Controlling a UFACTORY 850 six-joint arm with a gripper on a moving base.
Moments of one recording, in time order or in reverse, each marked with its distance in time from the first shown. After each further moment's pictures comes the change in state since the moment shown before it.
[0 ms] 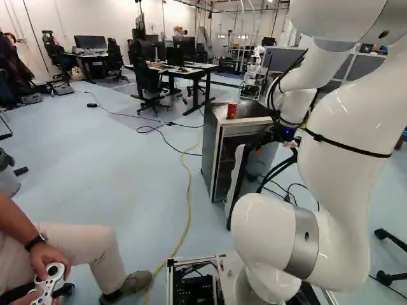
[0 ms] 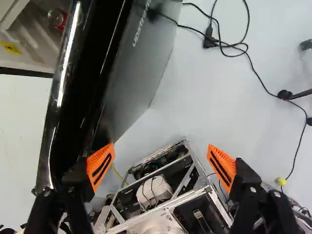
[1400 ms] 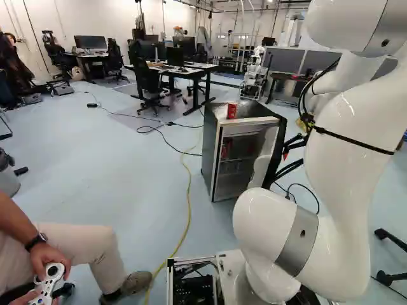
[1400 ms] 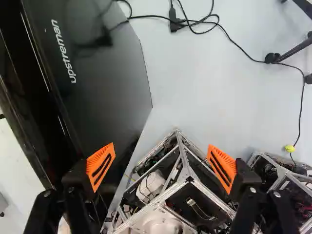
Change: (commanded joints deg) arm -14.8 -5.3 -6.7 0.0 -7.0 0.0
